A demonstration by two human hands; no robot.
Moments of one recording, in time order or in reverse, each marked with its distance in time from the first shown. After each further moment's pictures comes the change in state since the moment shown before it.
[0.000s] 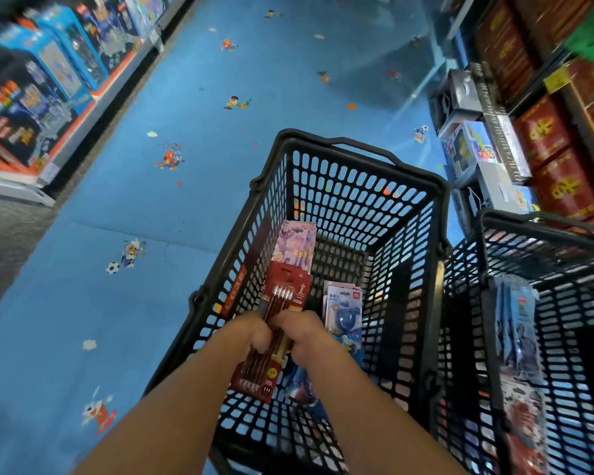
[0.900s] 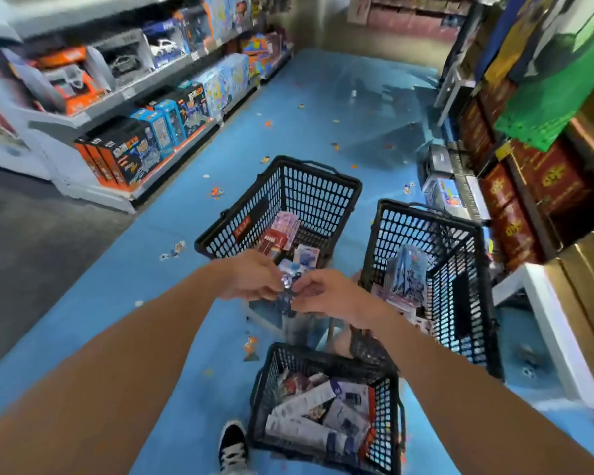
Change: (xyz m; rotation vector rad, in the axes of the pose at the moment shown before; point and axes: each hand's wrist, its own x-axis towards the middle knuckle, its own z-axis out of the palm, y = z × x) left_hand -0.360 -0.040 0.152 -0.159 0.187 0.405; right_hand -0.337 0.105 -0.217 -0.787 -0.403 -0.733
